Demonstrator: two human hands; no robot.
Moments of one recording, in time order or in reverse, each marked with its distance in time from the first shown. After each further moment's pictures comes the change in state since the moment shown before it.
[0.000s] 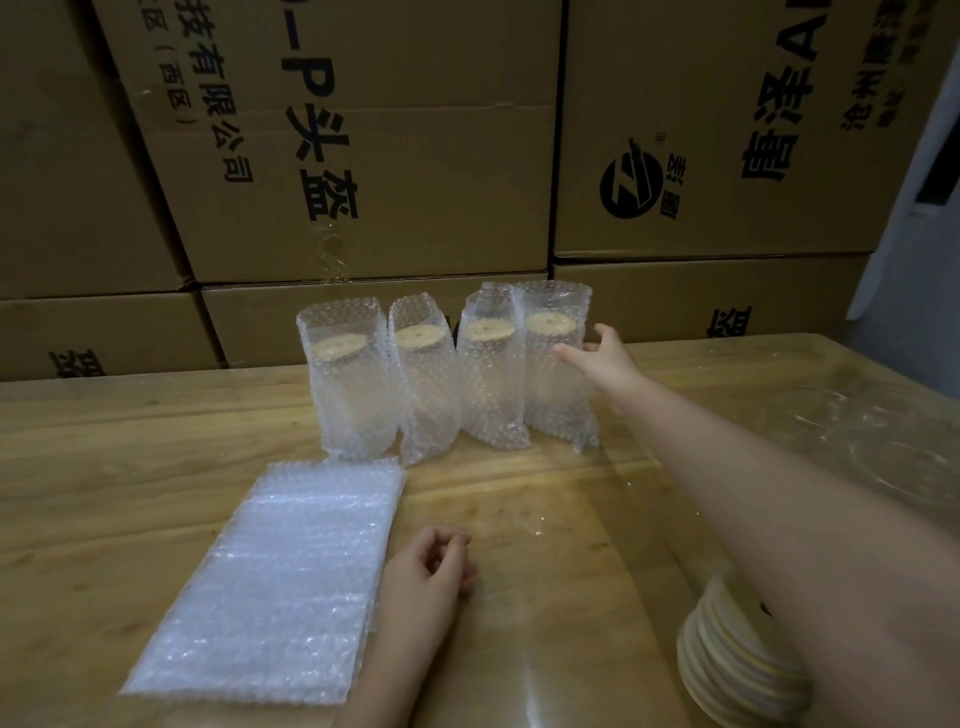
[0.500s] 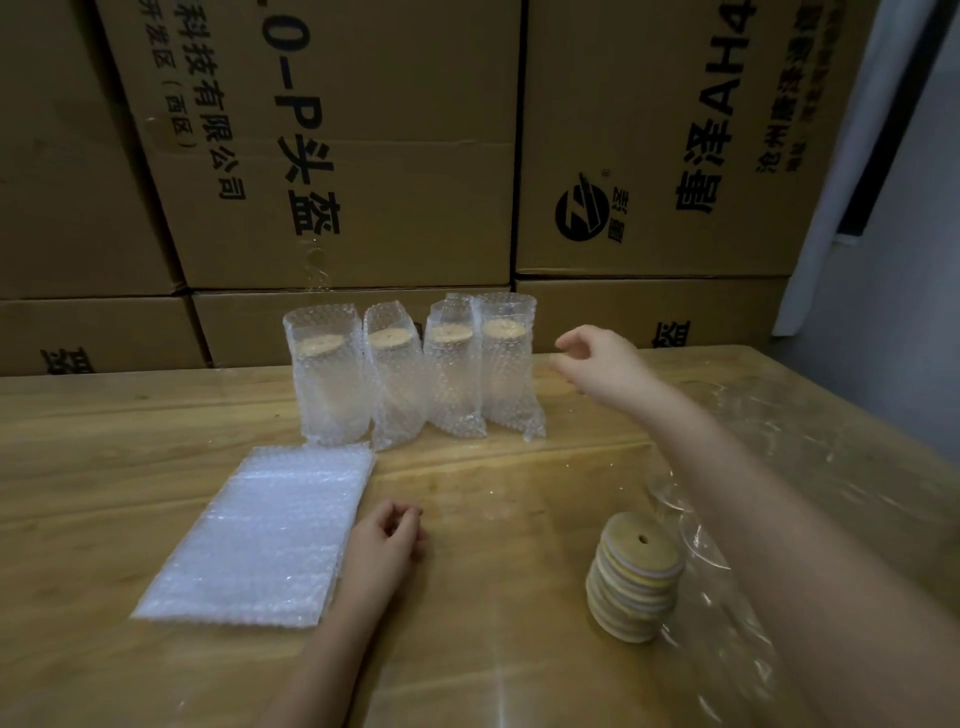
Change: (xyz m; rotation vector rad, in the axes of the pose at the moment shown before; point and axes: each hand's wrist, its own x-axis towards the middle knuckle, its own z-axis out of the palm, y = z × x) left_hand -0.017 0.011 -0.006 0.075 -0.004 -0.027; right_hand -0.139 -0.044 -0.082 -0.399 -0.037 -0.250
